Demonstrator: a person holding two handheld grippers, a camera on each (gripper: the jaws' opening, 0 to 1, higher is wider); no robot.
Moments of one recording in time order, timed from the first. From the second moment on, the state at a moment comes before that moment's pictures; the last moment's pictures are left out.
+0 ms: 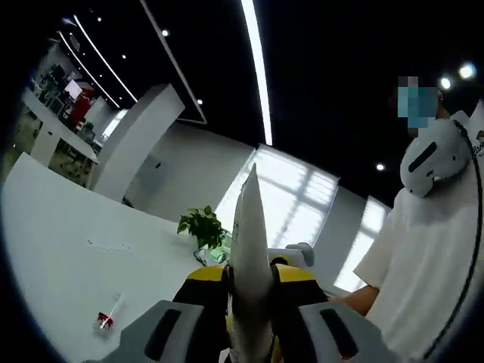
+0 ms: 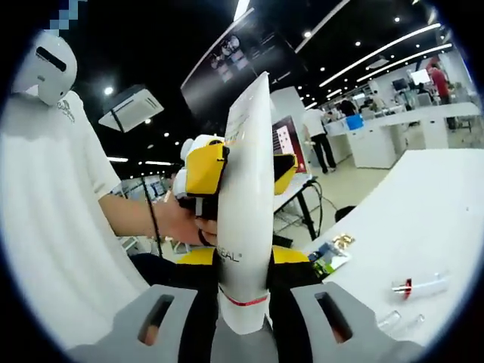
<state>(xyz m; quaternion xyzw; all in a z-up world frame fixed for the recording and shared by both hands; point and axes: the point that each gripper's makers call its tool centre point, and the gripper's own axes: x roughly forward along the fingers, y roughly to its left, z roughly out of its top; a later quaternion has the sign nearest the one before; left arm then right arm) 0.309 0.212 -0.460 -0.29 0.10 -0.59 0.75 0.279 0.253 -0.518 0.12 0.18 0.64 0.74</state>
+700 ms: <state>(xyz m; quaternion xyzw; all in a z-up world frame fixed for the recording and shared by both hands) 0.296 0.207 -0.474 -0.27 0.14 -0.60 0.74 0.272 0.251 -0.511 0.14 0.18 0.66 0.72</state>
